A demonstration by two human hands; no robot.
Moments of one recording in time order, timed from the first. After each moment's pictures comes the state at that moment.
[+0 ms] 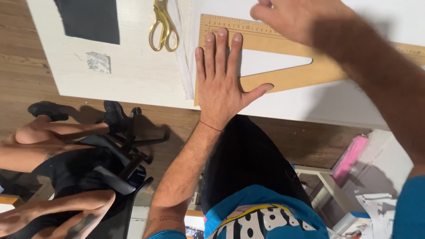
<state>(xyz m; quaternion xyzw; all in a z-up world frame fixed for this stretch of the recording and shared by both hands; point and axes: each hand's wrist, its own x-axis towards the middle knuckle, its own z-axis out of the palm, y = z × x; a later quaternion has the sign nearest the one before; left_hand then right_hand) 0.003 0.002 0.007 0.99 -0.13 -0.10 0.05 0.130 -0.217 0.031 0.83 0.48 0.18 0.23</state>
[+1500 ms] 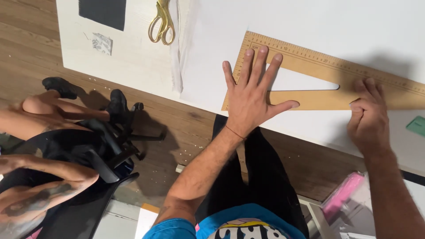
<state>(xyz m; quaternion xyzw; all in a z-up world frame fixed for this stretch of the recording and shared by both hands) -0.021 -0.101 0.011 0.99 -0.10 -0.05 0.13 -0.072 -0.429 -0.027 0.95 0.15 -0.05 -0.27</state>
